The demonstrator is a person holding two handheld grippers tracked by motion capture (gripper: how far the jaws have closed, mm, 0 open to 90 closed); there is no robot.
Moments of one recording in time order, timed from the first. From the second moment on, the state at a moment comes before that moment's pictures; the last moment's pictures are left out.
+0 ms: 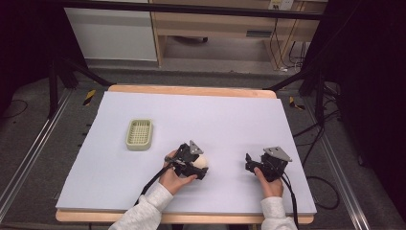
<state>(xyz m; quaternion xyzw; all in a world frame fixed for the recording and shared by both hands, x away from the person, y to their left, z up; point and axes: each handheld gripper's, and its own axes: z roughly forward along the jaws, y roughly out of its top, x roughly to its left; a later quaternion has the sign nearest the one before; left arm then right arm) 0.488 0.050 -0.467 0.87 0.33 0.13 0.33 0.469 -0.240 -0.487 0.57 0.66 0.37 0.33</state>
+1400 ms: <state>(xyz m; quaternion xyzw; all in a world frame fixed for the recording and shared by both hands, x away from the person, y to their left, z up) 0.484 0.054 -0.458 0.88 0.33 0.13 0.33 0.469 -0.241 -0.487 0.57 0.66 0.37 0.33</state>
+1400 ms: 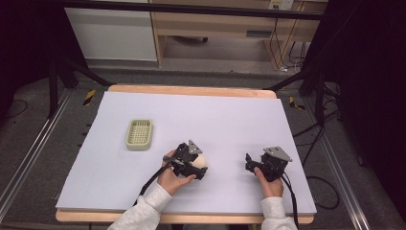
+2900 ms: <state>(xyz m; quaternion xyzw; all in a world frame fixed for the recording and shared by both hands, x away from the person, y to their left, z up) 0.484 0.112 -0.418 0.86 0.35 0.16 0.34 0.470 -0.241 -0.487 0.57 0.66 0.37 0.33</state>
